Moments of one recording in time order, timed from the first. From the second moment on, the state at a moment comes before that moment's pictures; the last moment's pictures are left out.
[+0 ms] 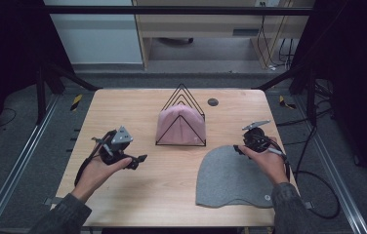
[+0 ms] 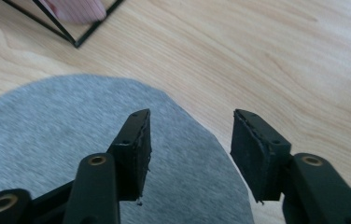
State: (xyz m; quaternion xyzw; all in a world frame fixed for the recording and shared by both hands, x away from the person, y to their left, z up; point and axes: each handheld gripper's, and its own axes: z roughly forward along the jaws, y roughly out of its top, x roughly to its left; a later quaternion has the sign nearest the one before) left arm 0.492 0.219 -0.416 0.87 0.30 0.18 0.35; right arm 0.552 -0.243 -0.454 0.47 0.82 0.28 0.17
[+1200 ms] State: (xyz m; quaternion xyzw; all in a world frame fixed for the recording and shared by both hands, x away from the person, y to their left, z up) left arm 0.447 0.279 -0.460 0.86 0.37 0.16 0.31; right arm 0.553 -0.249 -0.479 0.47 0.84 0.24 0.13
